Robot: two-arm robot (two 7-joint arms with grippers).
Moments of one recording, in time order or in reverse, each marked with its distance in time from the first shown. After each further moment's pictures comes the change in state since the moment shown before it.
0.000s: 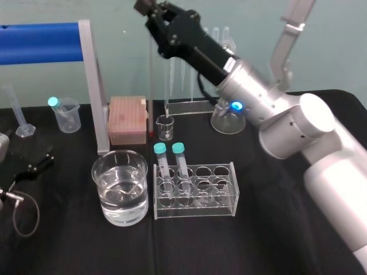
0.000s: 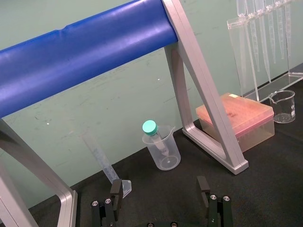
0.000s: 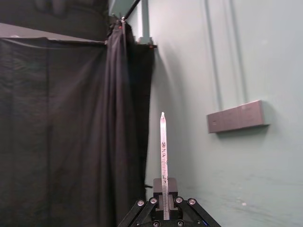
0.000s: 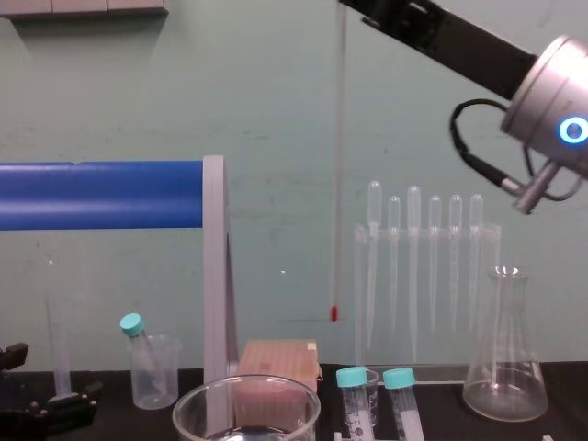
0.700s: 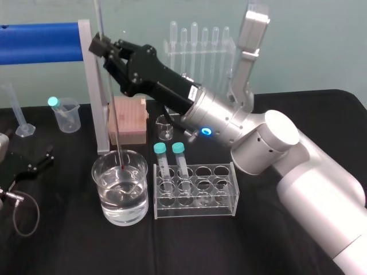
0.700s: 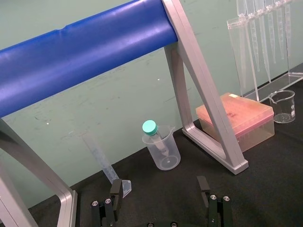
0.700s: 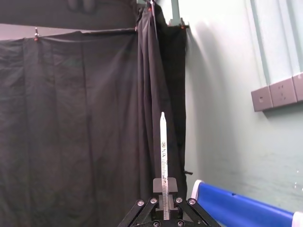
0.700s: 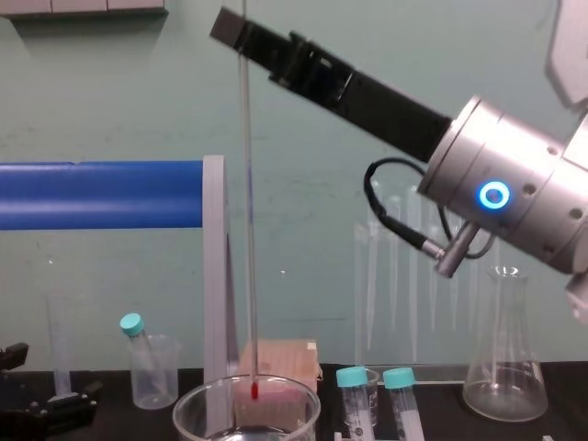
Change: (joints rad) left arm 0.000 0.000 0.000 0.000 0.000 0.000 0.000; right arm 0.030 -0.034 -0.126 0.088 0.055 -0.009 0.106
